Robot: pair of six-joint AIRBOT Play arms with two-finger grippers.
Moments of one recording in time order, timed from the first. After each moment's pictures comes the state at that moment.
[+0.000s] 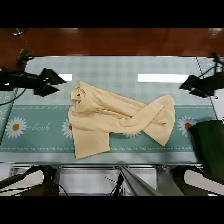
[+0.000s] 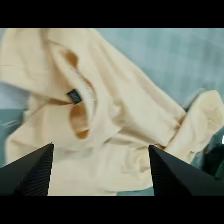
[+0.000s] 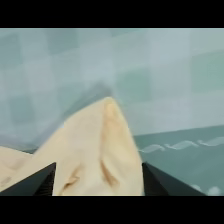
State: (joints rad) left arm 0.27 -1.28 1.11 0.79 -1.27 -1.41; right arm -0.35 -1.31 1.20 -1.22 1.22 1.48
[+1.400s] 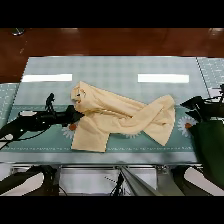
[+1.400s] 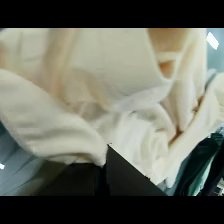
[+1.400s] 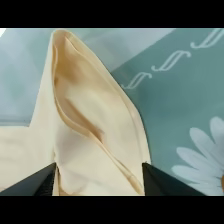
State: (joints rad) left arm 0.04 -1.24 0.44 0.26 -0.86 -1.02; right arm -0.59 -1.18 0.77 -0.87 1.14 1.31
